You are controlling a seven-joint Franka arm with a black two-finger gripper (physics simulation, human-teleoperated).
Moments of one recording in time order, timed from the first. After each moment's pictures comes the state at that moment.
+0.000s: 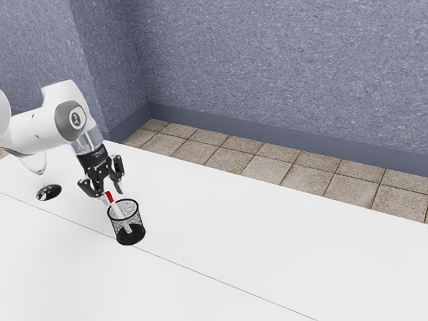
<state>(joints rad) 0.10 0.20 0.19 -2.03 -0.32 2.10 -1.06</state>
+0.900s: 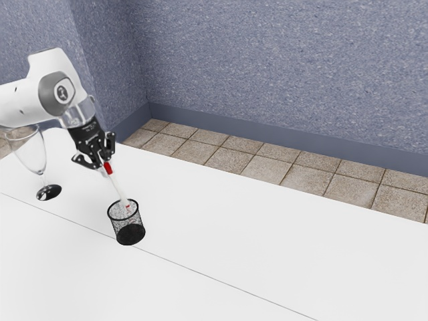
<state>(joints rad) 0.09 0.08 0.19 -1.99 -0.24 2.04 -1.05</state>
